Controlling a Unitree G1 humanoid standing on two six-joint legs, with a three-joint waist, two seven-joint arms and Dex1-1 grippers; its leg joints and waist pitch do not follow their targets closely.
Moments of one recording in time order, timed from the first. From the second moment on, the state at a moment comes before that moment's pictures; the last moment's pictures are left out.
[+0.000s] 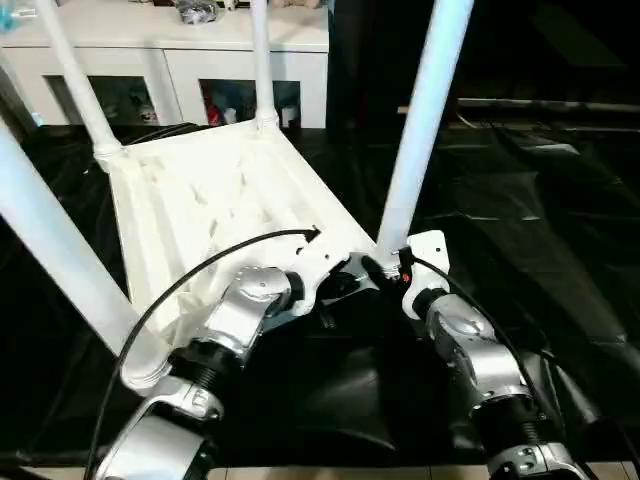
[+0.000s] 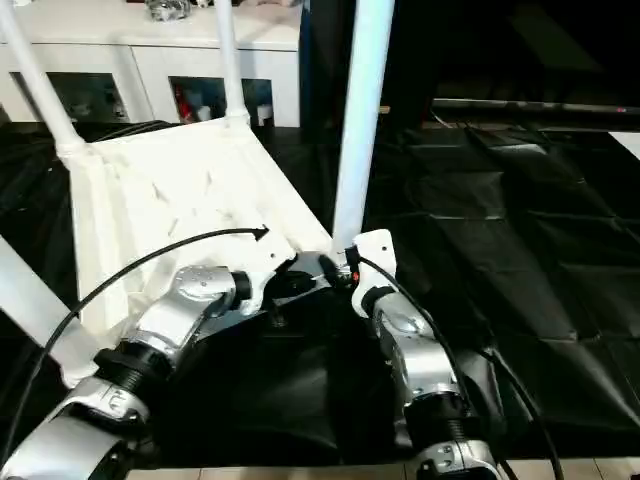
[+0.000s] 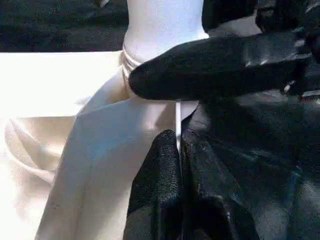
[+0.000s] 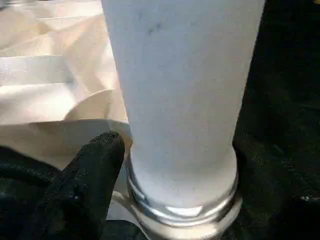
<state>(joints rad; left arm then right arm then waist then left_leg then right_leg) -0.60 0.13 -0.24 0.62 0.08 0.20 -0.85 -0.36 -0.10 0.05 0.43 0.10 0.14 0.43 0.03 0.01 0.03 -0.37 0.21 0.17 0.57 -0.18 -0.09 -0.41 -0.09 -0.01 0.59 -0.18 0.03</state>
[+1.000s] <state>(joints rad) -0.50 0.35 -0.26 0.42 -0.06 0.29 -1.28 -0.33 -0.39 0.24 0.26 0.16 0.18 1.01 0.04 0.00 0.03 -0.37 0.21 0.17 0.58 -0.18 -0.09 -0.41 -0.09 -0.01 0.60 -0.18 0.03</state>
